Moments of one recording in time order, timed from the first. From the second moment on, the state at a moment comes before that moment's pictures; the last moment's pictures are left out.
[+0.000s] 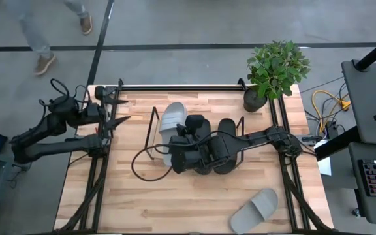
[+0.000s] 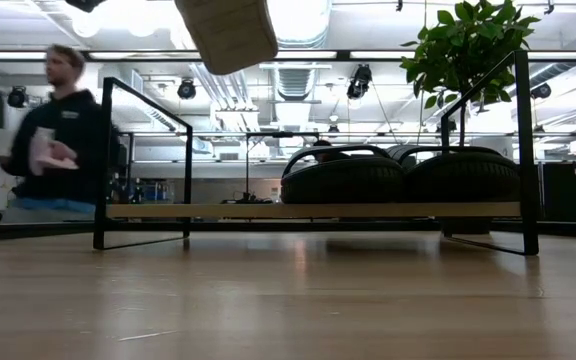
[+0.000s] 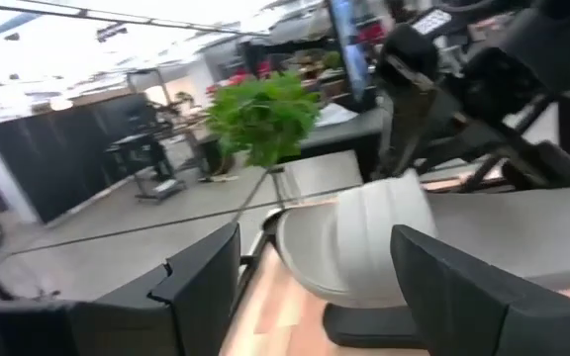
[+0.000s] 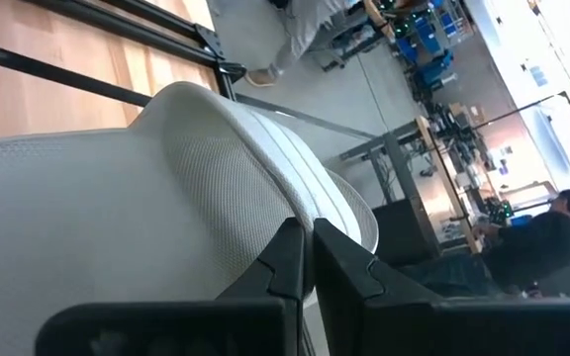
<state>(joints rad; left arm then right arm) 0.30 0.43 0.74 -0.34 0.10 0.30 0.29 2.17 2.34 -1.09 1.07 -0.08</state>
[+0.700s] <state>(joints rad) 0.11 0.69 0.95 -0.25 -0.09 0.54 0.28 2.15 2.34 -1.10 1.04 -0.11</state>
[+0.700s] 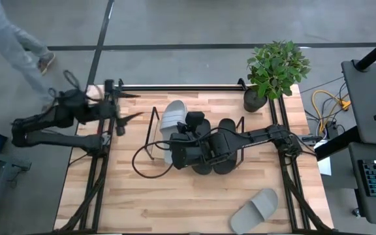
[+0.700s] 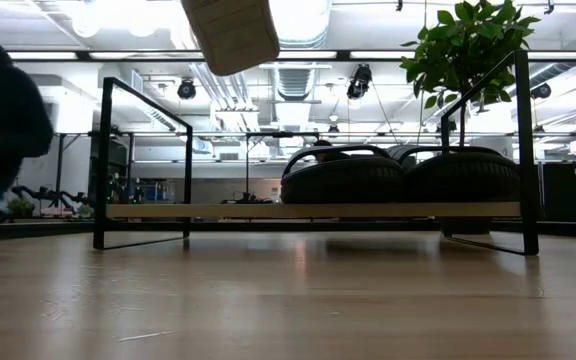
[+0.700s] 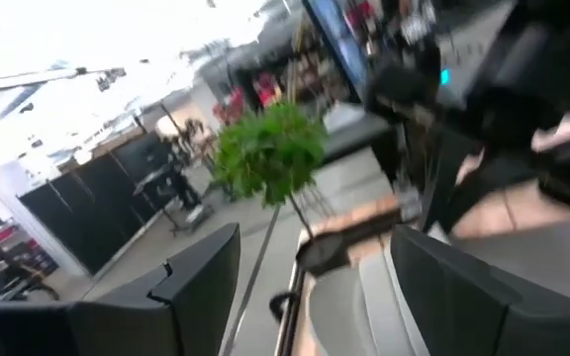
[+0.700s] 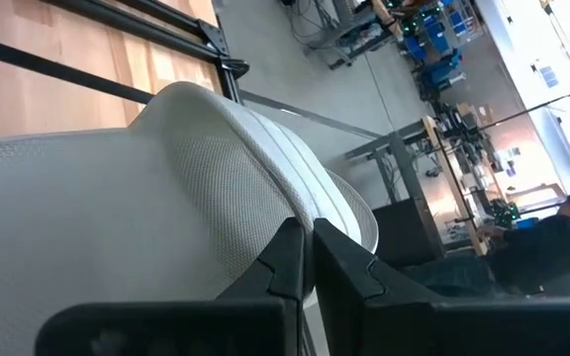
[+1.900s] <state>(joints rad) -0.48 1.02 0.95 -0.19 -1.08 0.74 0.28 2.11 2.34 -1.14 1.04 -0.03</state>
